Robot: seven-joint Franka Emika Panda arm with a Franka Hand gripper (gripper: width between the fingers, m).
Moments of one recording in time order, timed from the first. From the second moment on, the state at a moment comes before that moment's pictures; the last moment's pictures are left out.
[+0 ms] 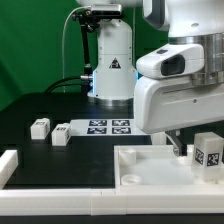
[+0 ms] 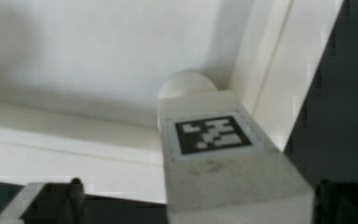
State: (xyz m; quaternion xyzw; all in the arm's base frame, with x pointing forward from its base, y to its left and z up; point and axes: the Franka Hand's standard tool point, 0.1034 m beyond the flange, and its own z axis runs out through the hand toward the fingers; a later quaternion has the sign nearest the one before) arm 0.629 0.115 0.076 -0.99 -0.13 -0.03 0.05
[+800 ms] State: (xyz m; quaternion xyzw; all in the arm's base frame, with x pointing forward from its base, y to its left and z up) arm 0.628 0.119 0.078 -0.99 -0.10 -0.03 0.05
